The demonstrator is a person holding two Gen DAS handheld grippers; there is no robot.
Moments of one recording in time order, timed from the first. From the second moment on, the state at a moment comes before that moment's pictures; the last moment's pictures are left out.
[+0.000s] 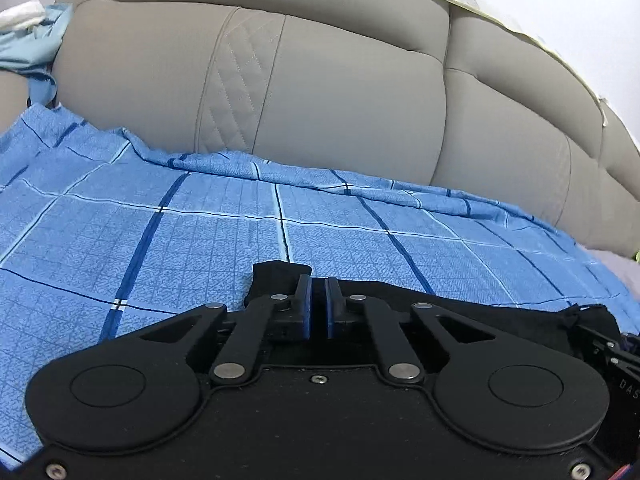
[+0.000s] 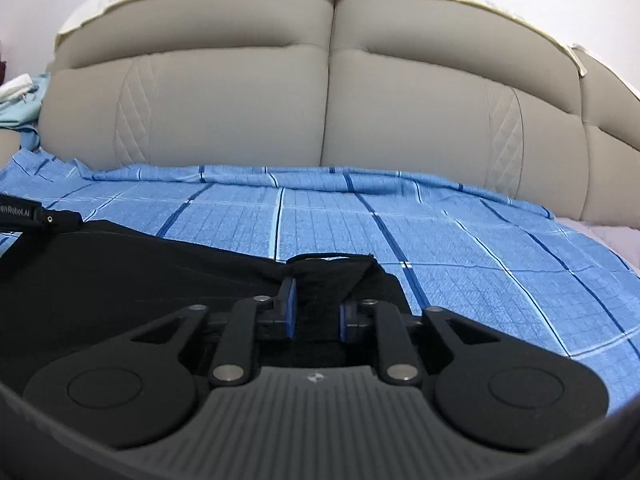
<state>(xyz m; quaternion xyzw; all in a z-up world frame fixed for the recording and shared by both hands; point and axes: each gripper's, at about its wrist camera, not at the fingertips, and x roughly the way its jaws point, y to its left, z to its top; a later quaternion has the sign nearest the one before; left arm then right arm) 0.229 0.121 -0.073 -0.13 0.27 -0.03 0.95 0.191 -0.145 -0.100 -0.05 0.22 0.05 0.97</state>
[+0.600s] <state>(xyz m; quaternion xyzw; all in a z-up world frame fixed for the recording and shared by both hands) 0.122 0.086 -0.058 -0.01 0.32 -0.02 0.95 0.149 -0.180 -0.087 -0.01 0.22 0.07 0.97</state>
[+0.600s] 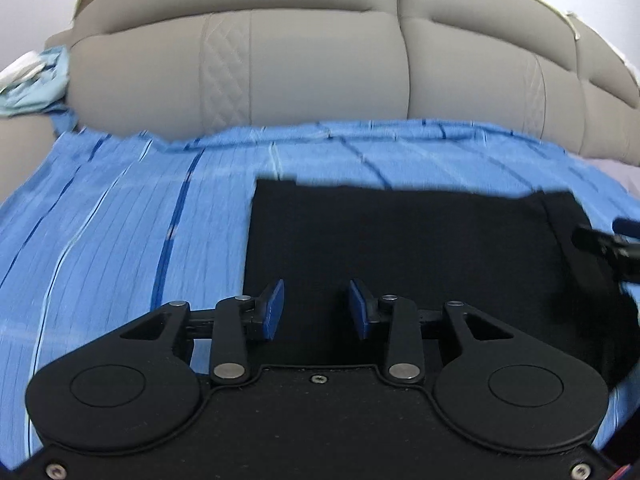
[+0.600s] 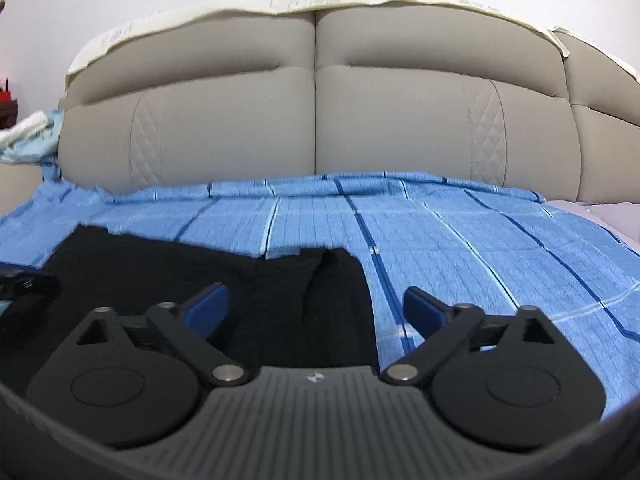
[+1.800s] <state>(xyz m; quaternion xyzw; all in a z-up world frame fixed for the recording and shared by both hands) 0.194 0.139 -0.058 -0.11 0.34 -0.06 0.93 0.224 -0.207 -0.100 0.05 0.30 0.22 0.93</state>
